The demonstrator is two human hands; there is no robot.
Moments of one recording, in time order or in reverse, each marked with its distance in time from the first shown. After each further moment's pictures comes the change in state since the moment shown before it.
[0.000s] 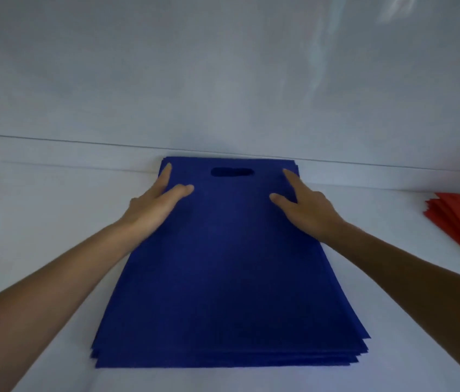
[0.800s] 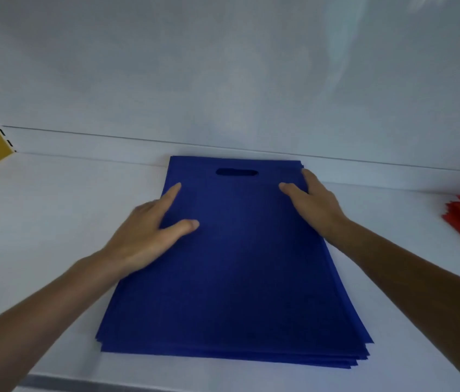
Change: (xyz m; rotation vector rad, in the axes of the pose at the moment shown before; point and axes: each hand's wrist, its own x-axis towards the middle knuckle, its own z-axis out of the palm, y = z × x) left_hand -0.050 -0.009 -0.008 0.307 -0.022 0.019; right_hand 0.006 0.000 0.001 0.349 0.001 0.117
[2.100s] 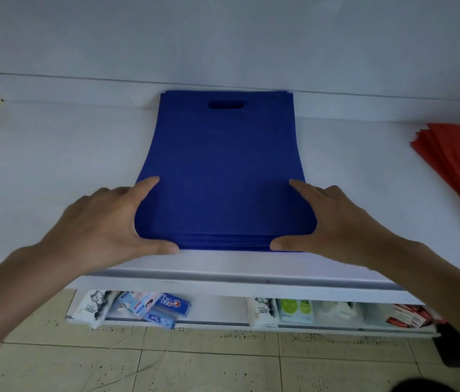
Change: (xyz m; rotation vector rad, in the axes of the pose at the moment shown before) left_hand -0.106 0.018 -0.013 0.864 -0.191 -0.023; right_hand -0.158 0.014 -0.033 -0.726 -0.343 -0.119
